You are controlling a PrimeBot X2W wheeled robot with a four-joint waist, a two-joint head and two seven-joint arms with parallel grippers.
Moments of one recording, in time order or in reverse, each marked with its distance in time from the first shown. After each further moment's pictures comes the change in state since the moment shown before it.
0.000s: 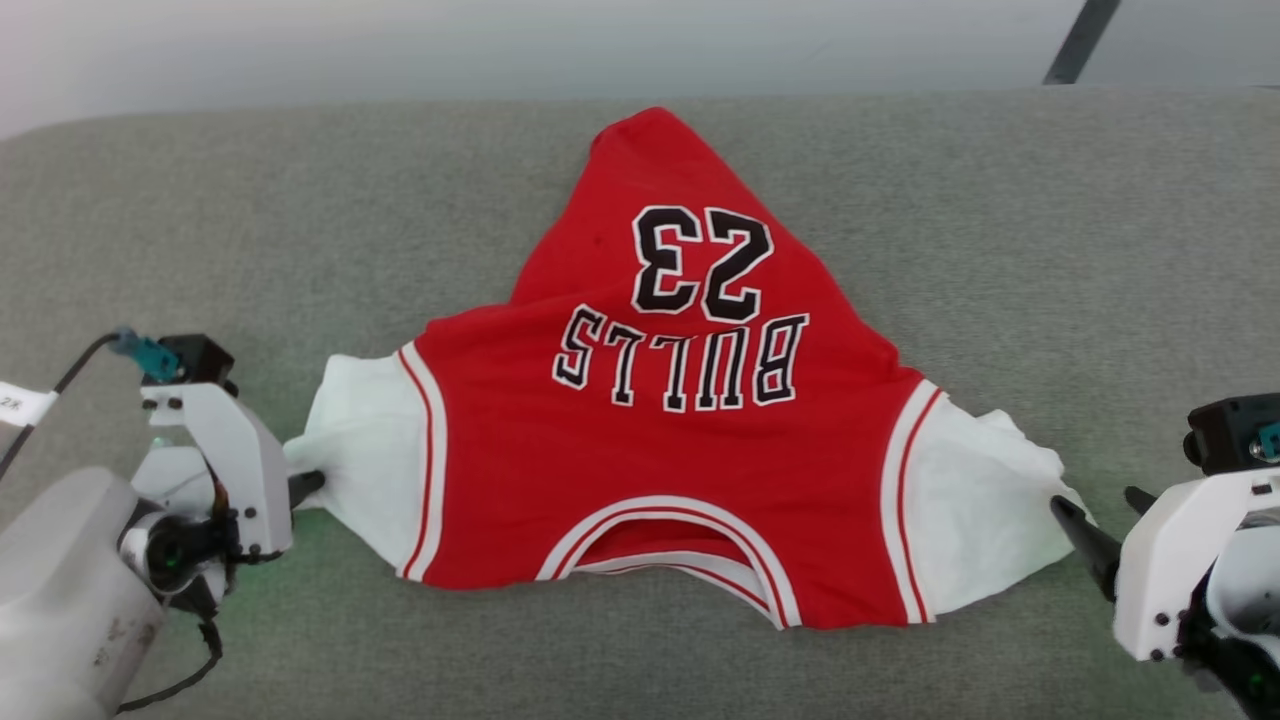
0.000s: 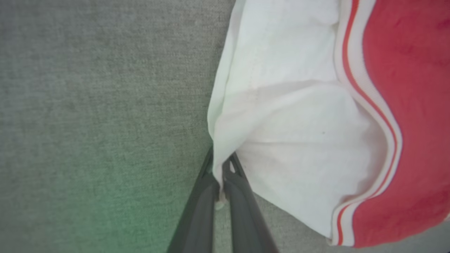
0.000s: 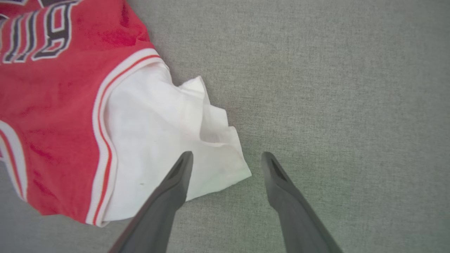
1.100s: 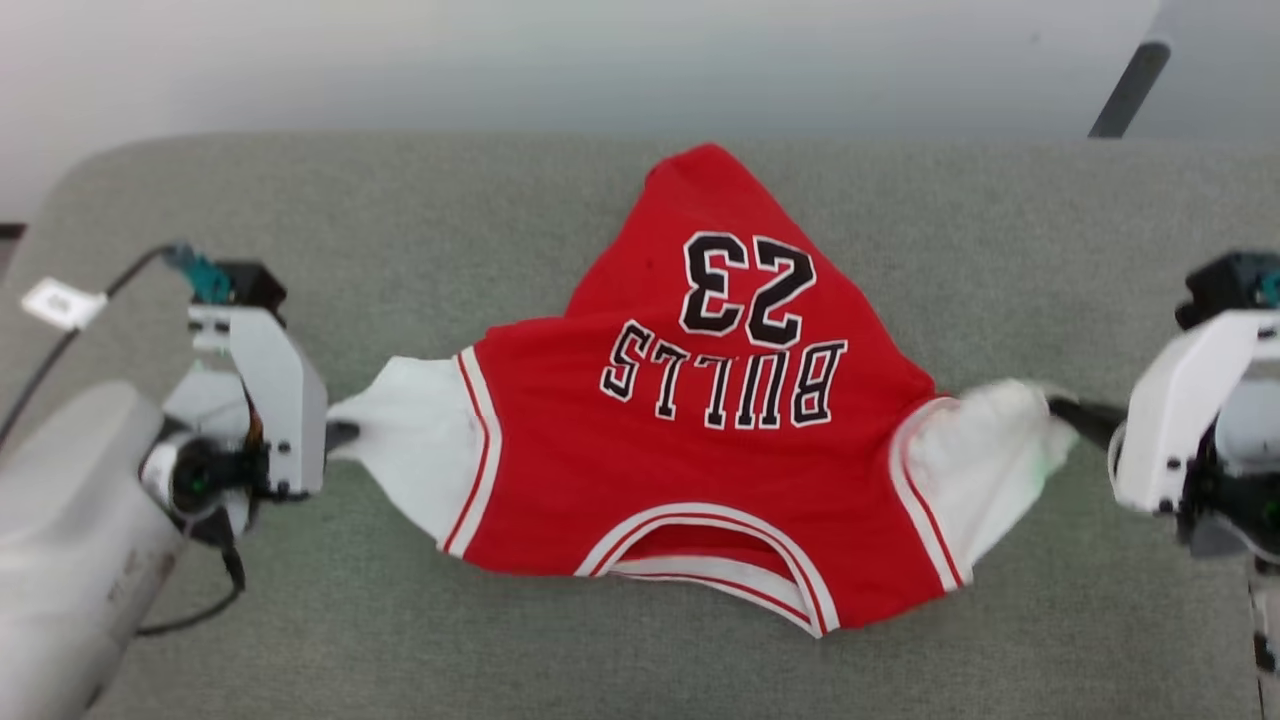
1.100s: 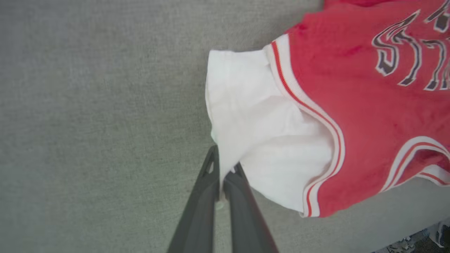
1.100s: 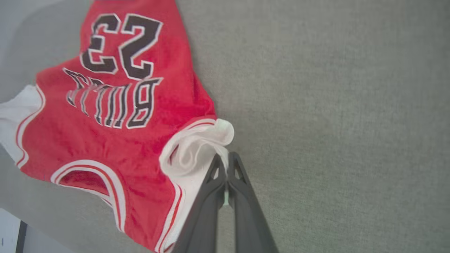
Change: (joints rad) left arm -0.120 -0.002 -0.035 -0.095 0.014 0.033 0.146; right arm -0.301 -0.024 0.005 0.241 0.209 -0.001 0.198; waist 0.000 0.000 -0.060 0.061
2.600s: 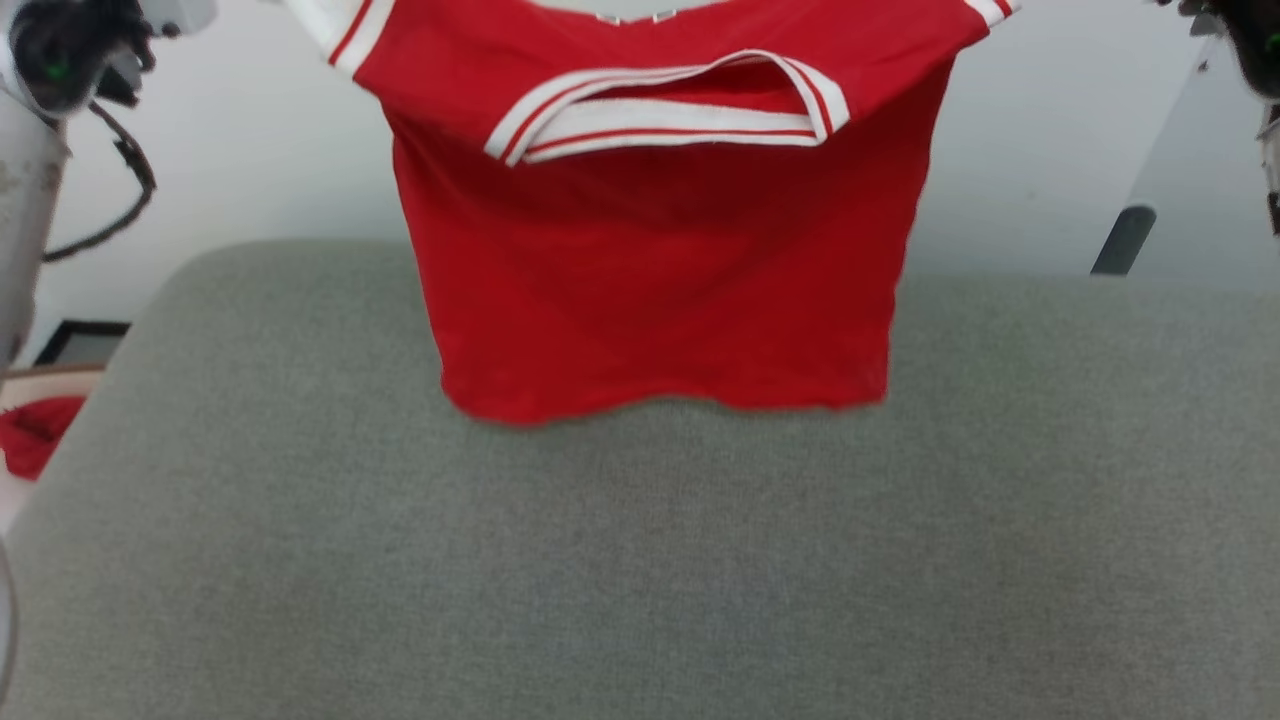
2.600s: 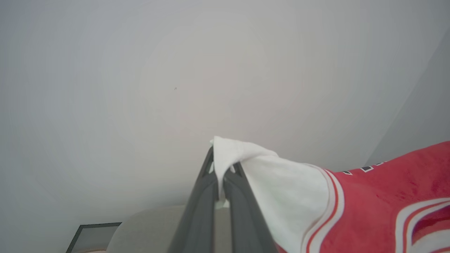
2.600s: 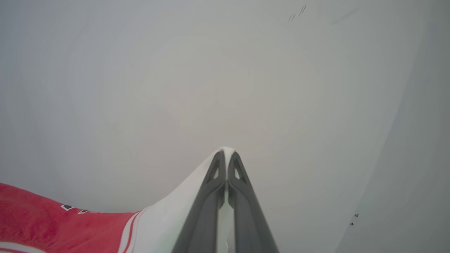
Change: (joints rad) left arm -0.613 -0.145 0.064 0.331 0.169 -0.042 -0.333; right arm -0.892 0.025 0.258 0.753 -0.156 0.000 -0.788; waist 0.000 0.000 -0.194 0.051
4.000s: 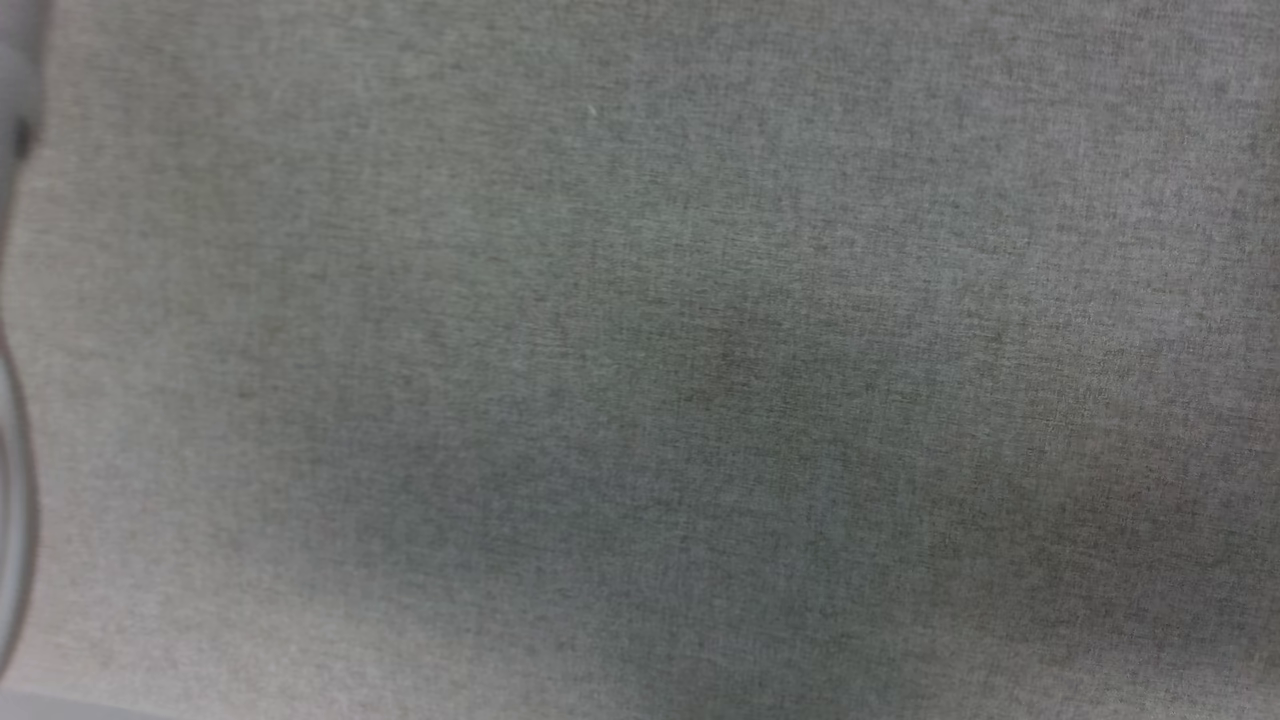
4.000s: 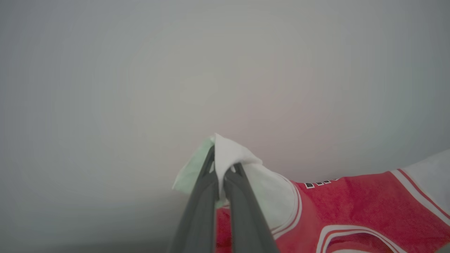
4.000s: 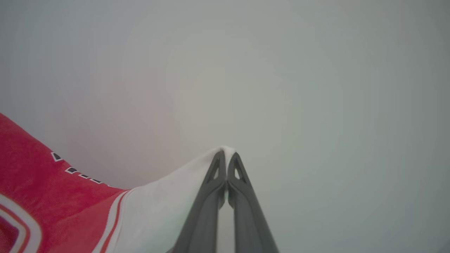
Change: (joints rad) left arm -0.286 -0.154 0.050 0.015 -0.040 -0.004 -0.578; right arm -0.219 -0.068 -0.117 -0.179 -0.616 0.000 -0.507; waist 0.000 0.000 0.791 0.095
